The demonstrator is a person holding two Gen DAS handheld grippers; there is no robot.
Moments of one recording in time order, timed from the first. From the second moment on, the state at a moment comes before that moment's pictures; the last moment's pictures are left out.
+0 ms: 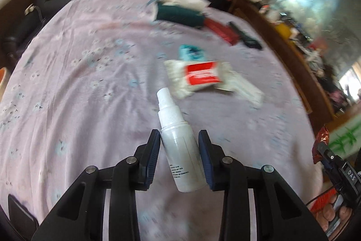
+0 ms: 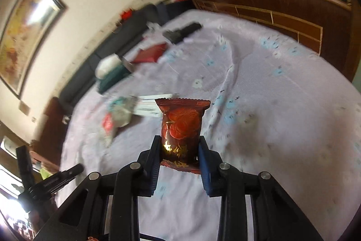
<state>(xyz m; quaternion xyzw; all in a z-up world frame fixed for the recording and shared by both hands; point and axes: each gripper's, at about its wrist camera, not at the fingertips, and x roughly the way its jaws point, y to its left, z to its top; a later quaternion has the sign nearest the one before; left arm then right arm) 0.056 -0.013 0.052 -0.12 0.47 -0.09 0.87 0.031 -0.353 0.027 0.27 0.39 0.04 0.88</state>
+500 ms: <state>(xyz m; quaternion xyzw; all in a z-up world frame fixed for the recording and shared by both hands) -0.088 -0.080 0.142 -0.08 0.37 -0.21 0.90 -0.151 -0.368 0.119 0.25 0.28 0.06 0.93</state>
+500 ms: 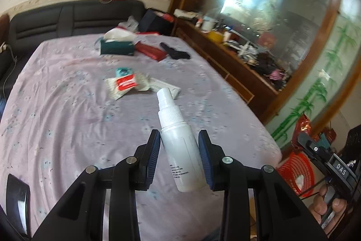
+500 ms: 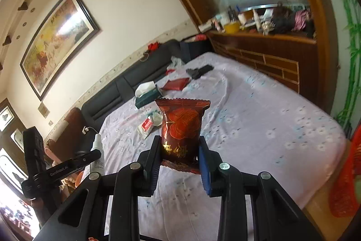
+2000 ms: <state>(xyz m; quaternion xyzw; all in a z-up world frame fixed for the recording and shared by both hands) -0.195 -0.223 0.209 0.00 0.27 -0.40 0.87 -0.327 -0.461 0.181 0.25 0.16 -0.07 0.95</state>
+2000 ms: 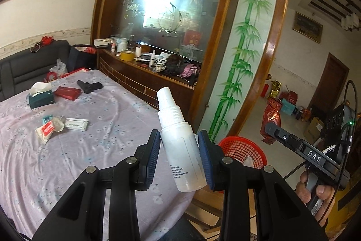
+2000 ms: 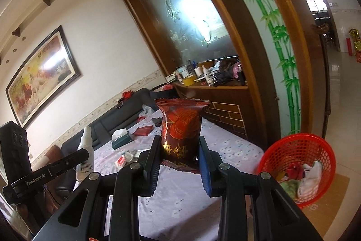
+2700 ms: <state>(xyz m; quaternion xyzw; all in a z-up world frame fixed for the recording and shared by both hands) -0.211 -0.336 0.197 0.04 0.28 -0.52 0.81 -0.380 -0.526 0.168 0.28 0.15 -0.17 0.93</state>
